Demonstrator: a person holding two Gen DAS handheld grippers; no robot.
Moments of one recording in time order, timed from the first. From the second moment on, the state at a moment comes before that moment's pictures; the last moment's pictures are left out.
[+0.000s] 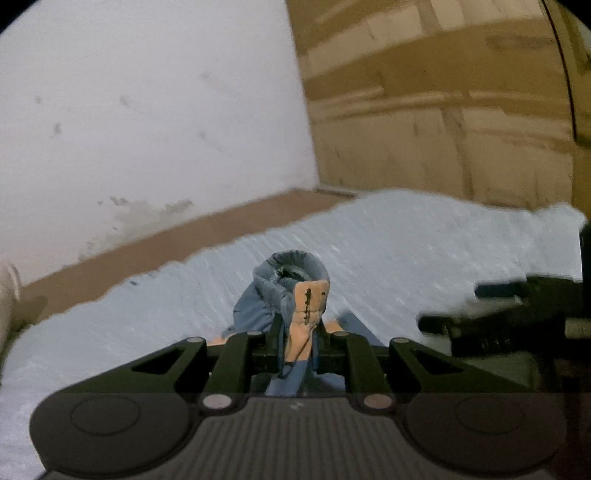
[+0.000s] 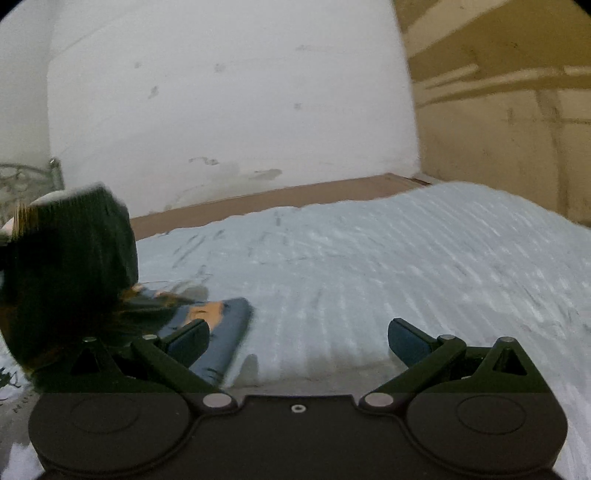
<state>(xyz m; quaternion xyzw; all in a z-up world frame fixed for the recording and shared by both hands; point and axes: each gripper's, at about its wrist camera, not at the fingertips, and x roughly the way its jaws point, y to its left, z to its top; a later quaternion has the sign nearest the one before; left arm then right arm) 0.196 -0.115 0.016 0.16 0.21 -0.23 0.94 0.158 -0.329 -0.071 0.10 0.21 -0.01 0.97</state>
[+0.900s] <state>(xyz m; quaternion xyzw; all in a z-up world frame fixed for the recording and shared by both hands) 0.208 -0.008 0.028 0.01 0.29 -0.03 0.96 0.170 -0.287 -0.044 0.11 0.23 0.03 0.97</state>
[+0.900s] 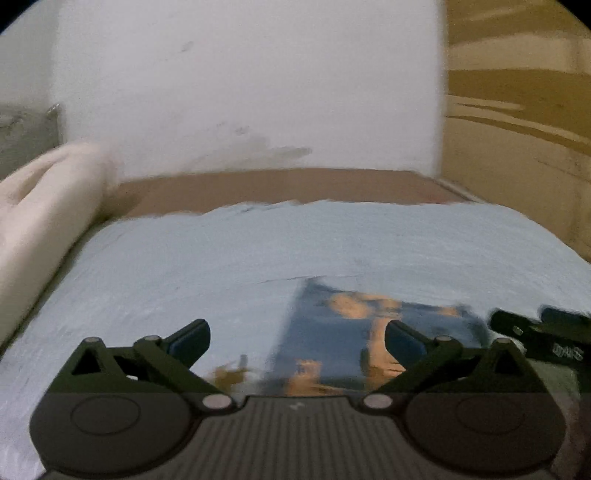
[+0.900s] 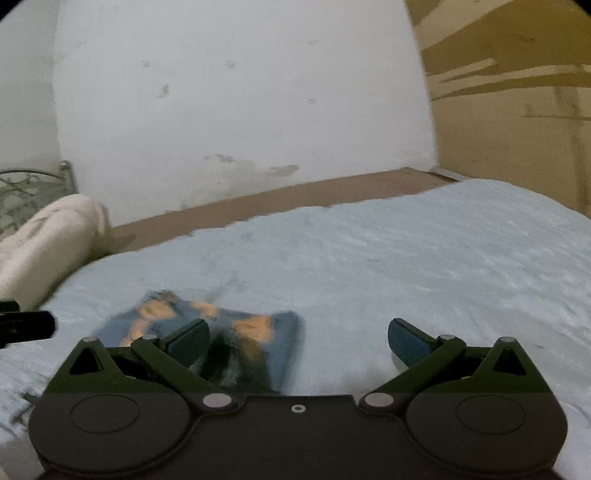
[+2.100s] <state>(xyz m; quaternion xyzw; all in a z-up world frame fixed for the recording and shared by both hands) 0.222 0.028 -0.057 -0.07 0.34 0.02 0.94 0.262 -0.239 -0.076 -0.02 0.31 0.06 0.95</state>
